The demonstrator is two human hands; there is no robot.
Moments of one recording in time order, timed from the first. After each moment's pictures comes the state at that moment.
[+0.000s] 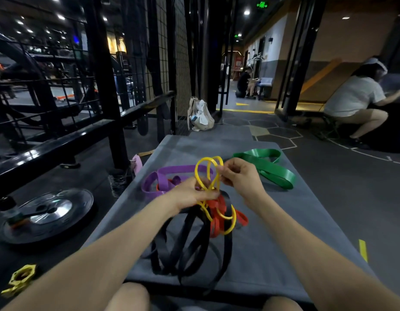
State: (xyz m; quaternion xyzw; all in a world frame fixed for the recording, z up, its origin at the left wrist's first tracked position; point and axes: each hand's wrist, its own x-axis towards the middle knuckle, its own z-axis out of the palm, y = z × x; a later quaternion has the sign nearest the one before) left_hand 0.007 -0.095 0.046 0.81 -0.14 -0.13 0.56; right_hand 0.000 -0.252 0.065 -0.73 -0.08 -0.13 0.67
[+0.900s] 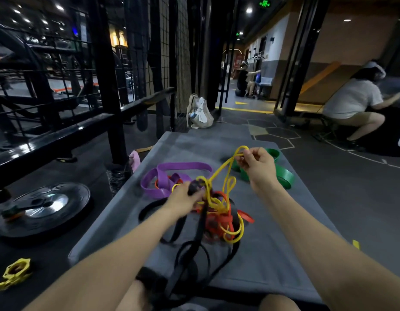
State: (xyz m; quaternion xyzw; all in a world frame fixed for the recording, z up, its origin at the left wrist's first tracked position) left_hand 0.019 -0.091 0.001 0.86 -0.11 0.03 0.49; right_hand 0.024 -0.274 0.073 -0.63 0.01 -0.23 0.74
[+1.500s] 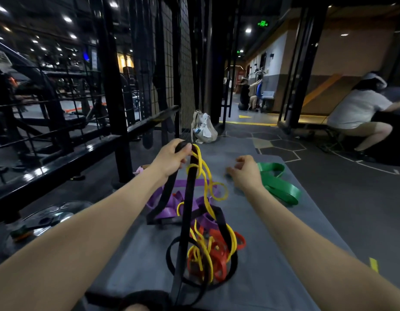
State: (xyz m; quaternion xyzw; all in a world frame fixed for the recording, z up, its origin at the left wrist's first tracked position) left_hand 0.053 -0.059 0.127 0.75 -0.15 0.11 0.63; right_hand 0.041 -0.250 0.098 -0.85 0.06 -0.19 0.49
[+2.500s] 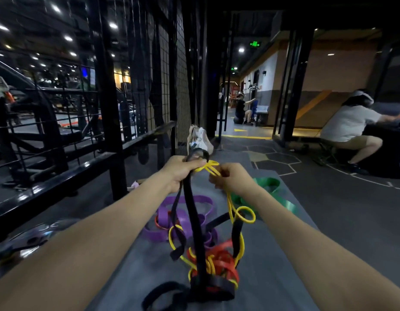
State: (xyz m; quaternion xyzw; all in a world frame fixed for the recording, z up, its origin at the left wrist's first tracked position) left_hand 0.052 -0.094 0.155 0.69 -0.07 -0.01 0.72; right_hand 0.039 -0.250 0.140 -0.87 -0.13 -0.10 0.46
